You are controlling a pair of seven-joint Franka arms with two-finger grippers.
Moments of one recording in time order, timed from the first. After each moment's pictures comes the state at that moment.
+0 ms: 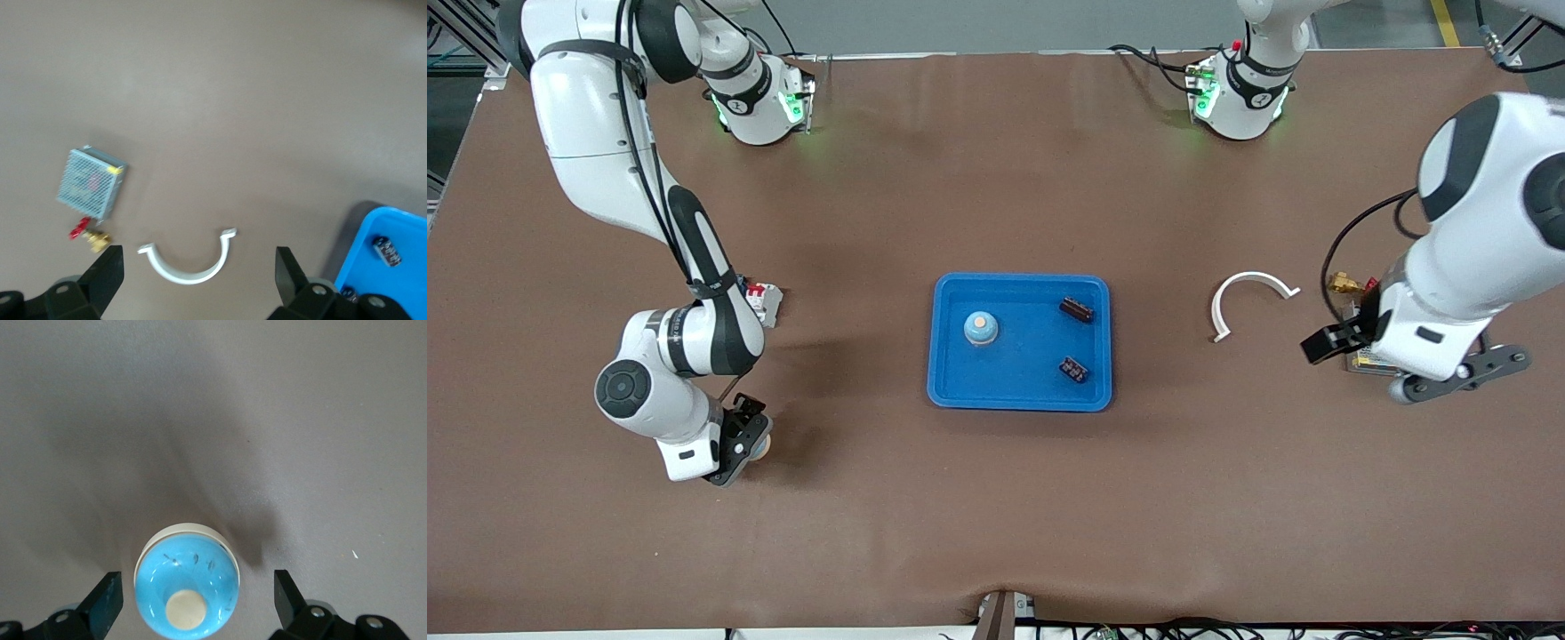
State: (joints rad) left arm 0.37 0.36 -0.66 -1.40 0.32 1.64 -0.58; right arm 0.16 0.82 -0.08 -1.52 0.07 2.41 -0.99
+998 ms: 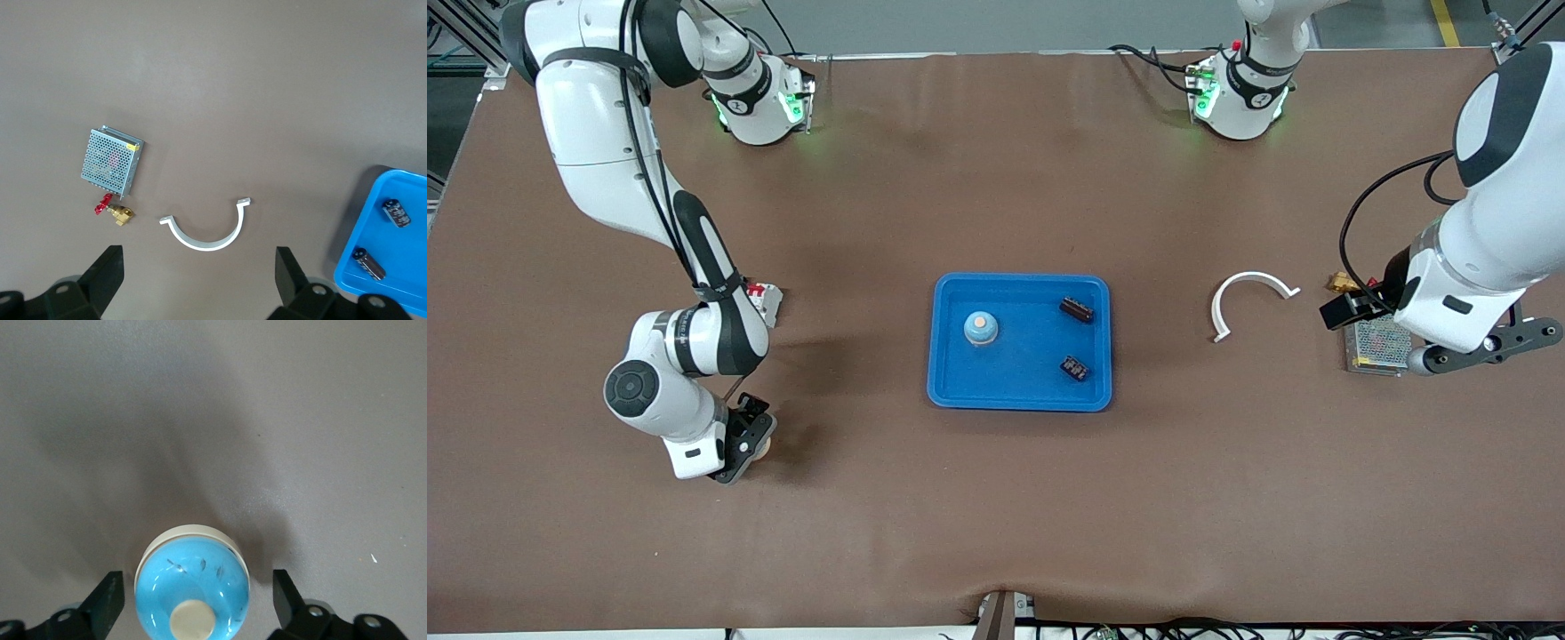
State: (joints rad) left arm 0.37 0.33 -0.68 -1.36 0.29 1.53 -0.53; right arm 0.16 0.82 -0.08 -1.53 0.08 2.42 -0.99
